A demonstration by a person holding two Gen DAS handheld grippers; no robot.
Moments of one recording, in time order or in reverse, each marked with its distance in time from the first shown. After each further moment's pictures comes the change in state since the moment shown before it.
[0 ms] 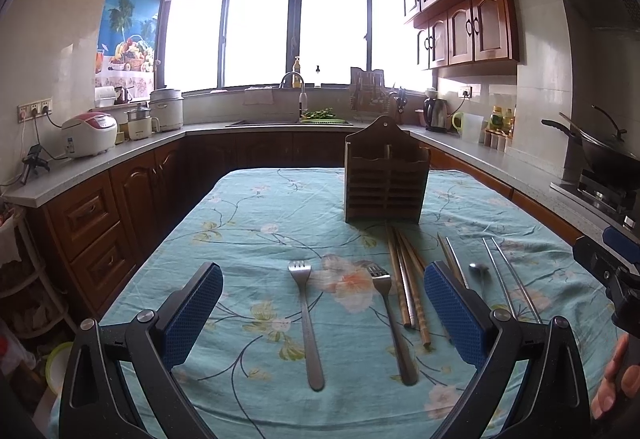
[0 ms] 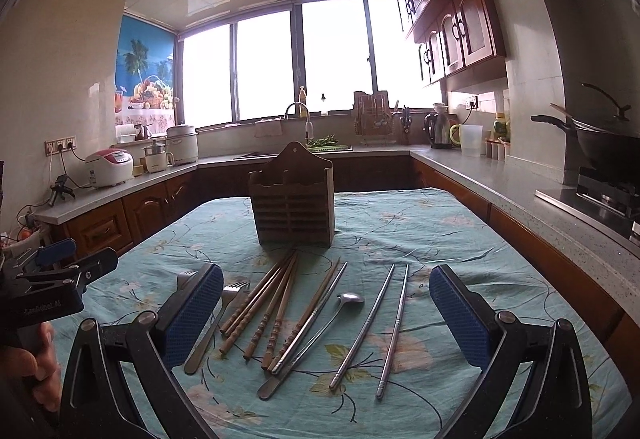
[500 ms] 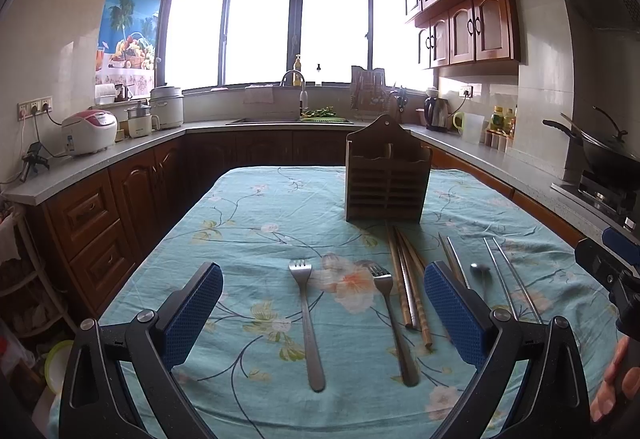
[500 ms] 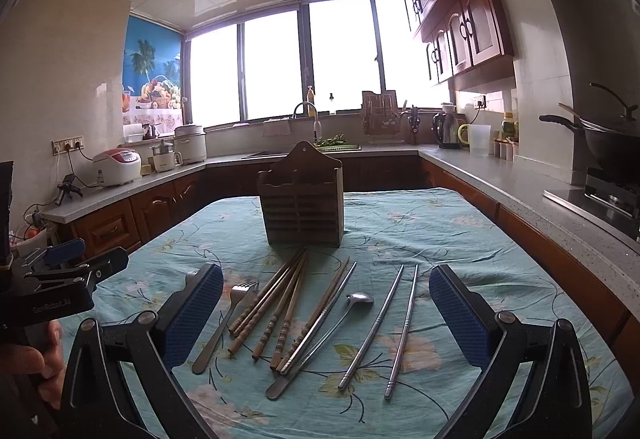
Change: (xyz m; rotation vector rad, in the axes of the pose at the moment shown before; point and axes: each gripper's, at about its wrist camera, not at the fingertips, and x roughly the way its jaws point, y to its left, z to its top) left arm 0.002 0.002 0.002 -0.004 0.007 -0.002; right arm 0.002 0.003 0.000 -0.001 -0.002 0.031
